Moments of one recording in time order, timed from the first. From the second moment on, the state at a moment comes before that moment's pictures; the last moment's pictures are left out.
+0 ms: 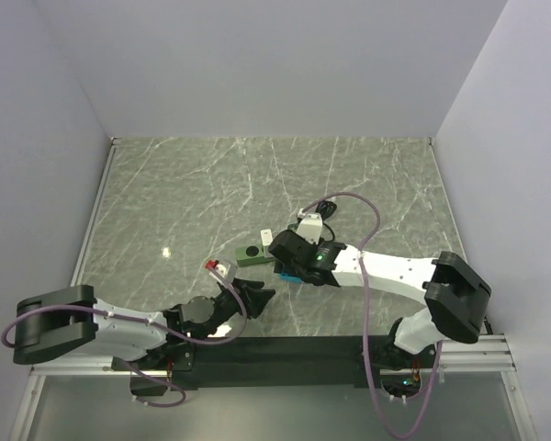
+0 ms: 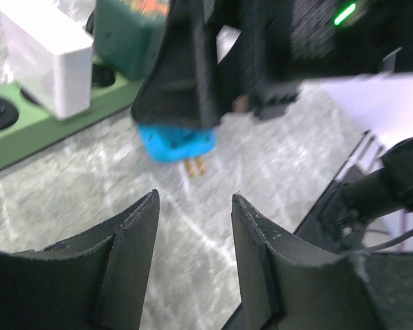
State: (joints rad) left arm -1.29 1.11 0.05 1.01 -0.46 -0.58; right arm 1.02 1.49 0.92 -0.50 0.51 1.01
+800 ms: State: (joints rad) left arm -1.29 1.32 0.15 1.11 -0.51 -0.58; right arm 1.06 1.37 0.86 -0.40 0.48 0.96
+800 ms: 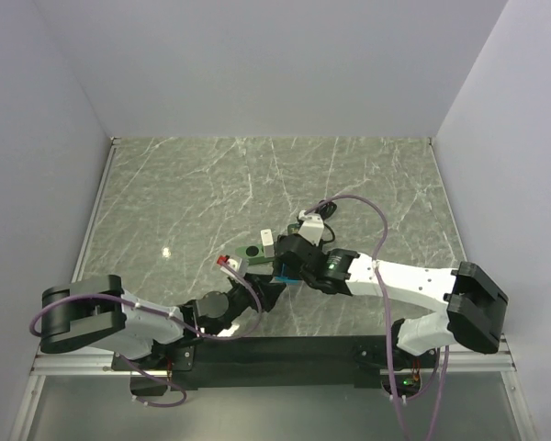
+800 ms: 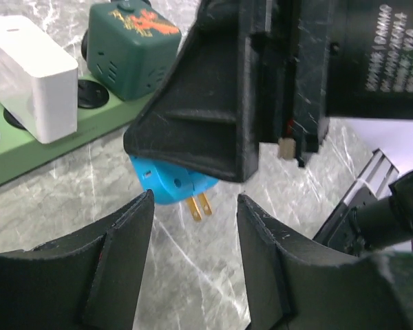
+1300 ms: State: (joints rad) left arm -1.26 1.40 0.17 1.13 -0.51 -0.62; right arm 1.11 1.34 0.85 -0.37 0.47 0.95
